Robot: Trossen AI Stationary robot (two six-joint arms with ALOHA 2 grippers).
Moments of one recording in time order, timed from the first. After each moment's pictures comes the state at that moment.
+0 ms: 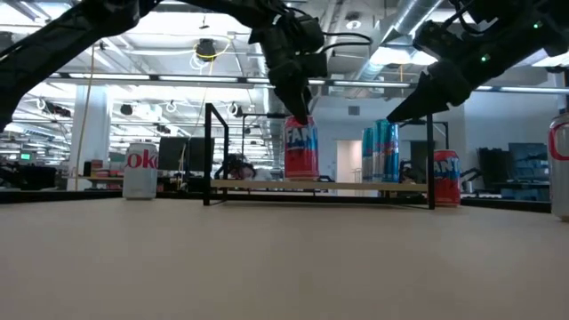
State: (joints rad) left arm 0.46 2.21 2.26 -1.11 0.18 0.60; right arm 0.07 1.00 0.48 -0.01 0.54 0.02
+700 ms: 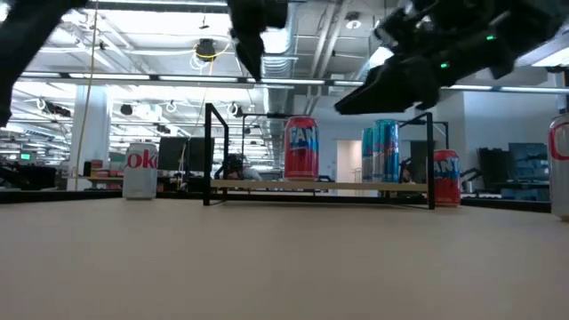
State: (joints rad) left arm 0.40 1.94 2.24 -1.44 0.02 0.30; right arm 0.04 1.36 0.55 0.46 0.21 -0.29
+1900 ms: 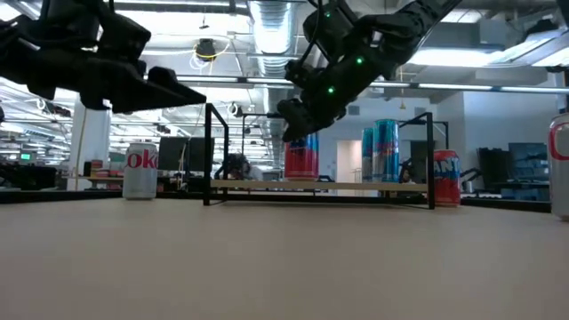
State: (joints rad) left arm 0.16 0.88 0.14 0.68 0.08 0.37; right arm -0.15 1.81 1.11 0.15 0.53 -0.05
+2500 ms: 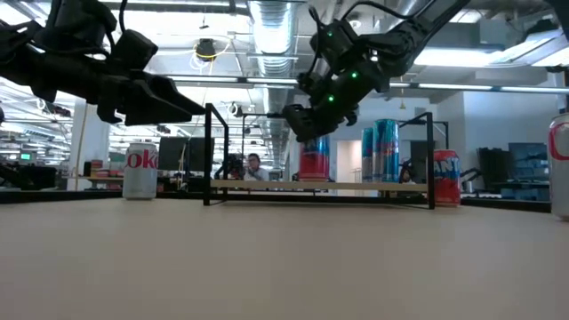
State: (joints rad) left arm 0.24 0.88 0.14 0.64 0.04 0.40; right arm -0.30 1.81 1.11 0.22 0.56 0.03
